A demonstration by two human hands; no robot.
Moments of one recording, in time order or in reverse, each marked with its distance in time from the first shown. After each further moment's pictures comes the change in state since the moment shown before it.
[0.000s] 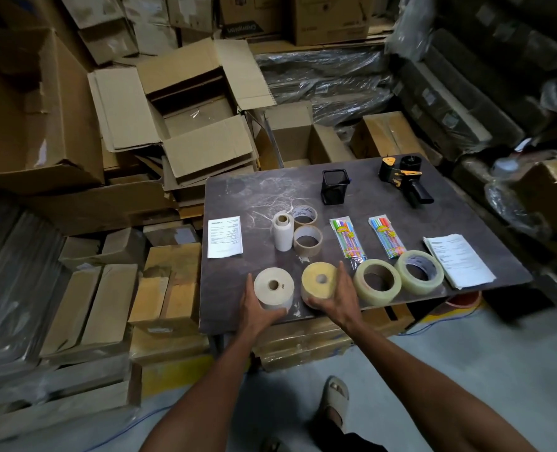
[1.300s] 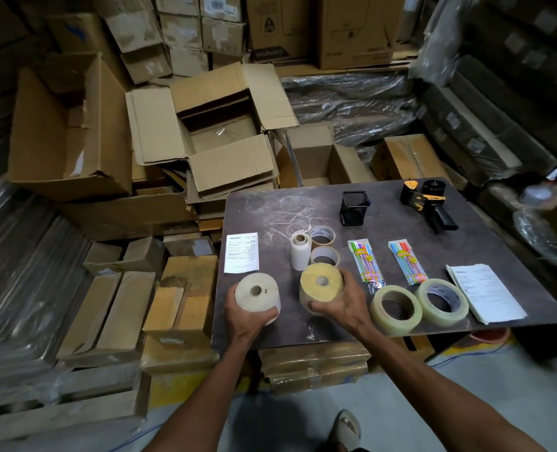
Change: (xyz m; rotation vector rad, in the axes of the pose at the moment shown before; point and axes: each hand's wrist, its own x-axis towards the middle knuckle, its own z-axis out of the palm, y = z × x) left_hand 0.011 0.008 -0.039 -0.232 0.453 0.086; right_hand 0.013 -0.060 -0.016 0.125 0.047 -0.136
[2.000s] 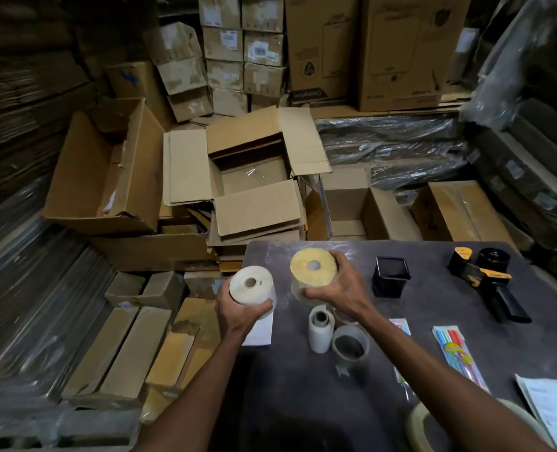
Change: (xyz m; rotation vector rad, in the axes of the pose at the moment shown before) left_hand 0.173 0.075 0.031 0.006 0.150 0.074; right_hand 0.203 -0.112 0.002 0.076 -0.142 -0.332
